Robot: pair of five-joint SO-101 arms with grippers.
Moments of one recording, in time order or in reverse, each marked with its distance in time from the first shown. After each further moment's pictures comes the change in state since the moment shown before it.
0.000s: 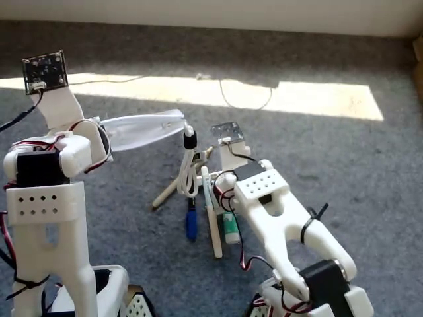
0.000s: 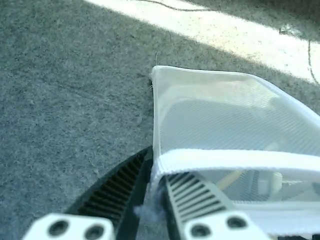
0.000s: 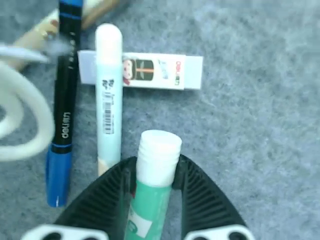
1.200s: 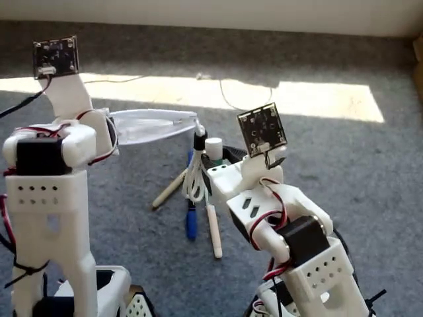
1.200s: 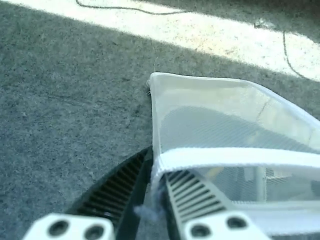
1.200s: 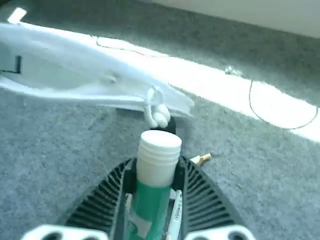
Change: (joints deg) left arm 4.3 5.8 -12.2 7.3 -1.2; right arm -5.3 -45.3 -3.7 1.5 0.0
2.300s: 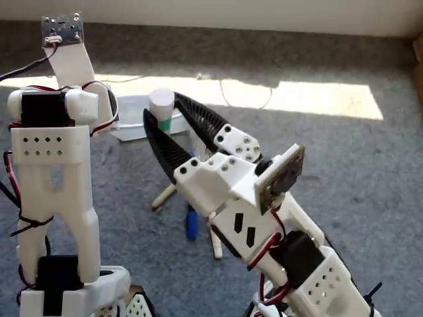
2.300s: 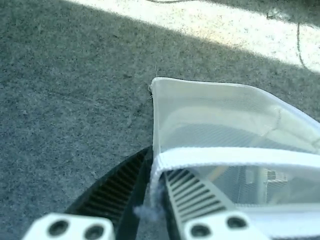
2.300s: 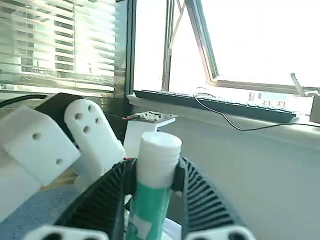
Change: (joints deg) left arm 0.0 19.3 -18.8 7.2 0.2; right arm -14.0 -1.8 0.5 -44.1 10.4
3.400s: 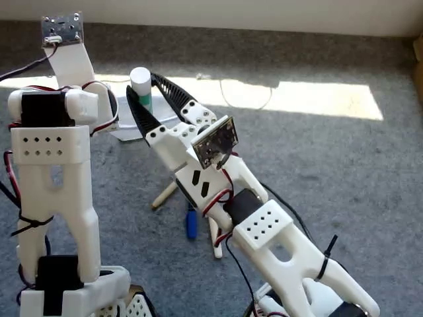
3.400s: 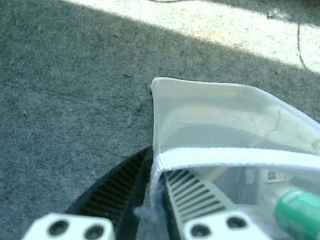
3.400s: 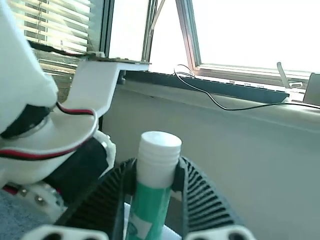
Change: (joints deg) left arm 0.0 0.0 0.0 0.0 0.0; right arm 4.9 28.0 6.0 -33.1 2.9
